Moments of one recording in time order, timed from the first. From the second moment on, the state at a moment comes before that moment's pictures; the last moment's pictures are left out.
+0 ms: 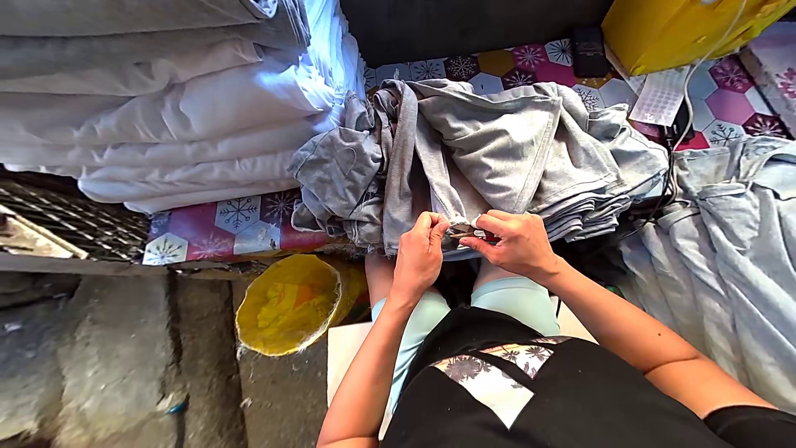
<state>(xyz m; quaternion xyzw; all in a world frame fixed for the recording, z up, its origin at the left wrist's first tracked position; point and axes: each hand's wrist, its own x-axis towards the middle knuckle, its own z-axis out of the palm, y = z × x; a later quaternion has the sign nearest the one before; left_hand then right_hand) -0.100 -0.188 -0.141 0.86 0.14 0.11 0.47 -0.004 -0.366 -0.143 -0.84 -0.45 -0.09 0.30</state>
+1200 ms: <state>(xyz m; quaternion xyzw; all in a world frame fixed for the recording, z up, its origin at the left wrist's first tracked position) -0.148 -0.131 -0.152 0.93 0.25 0.06 0.27 0.019 -0.348 -0.153 -0.64 -0.28 0.31 0.64</state>
